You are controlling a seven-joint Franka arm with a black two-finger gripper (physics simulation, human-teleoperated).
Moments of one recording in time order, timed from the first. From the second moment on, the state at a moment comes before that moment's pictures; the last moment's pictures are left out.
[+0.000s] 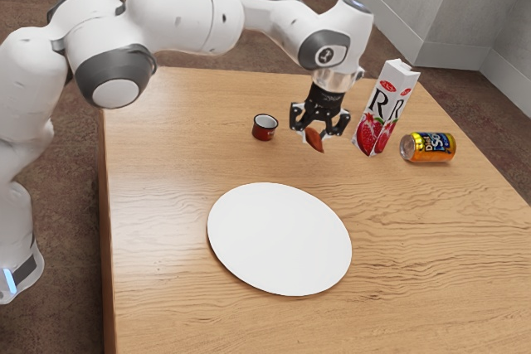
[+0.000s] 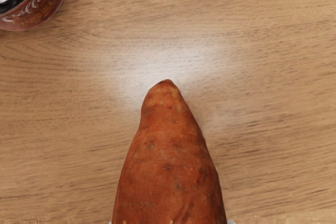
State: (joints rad) arm -0.61 0.43 0.85 -1.50 -0.33 1.78 -1.12
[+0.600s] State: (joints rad) arm -1.11 0.23 1.26 -1.76 -0.26 1.63 -1.13
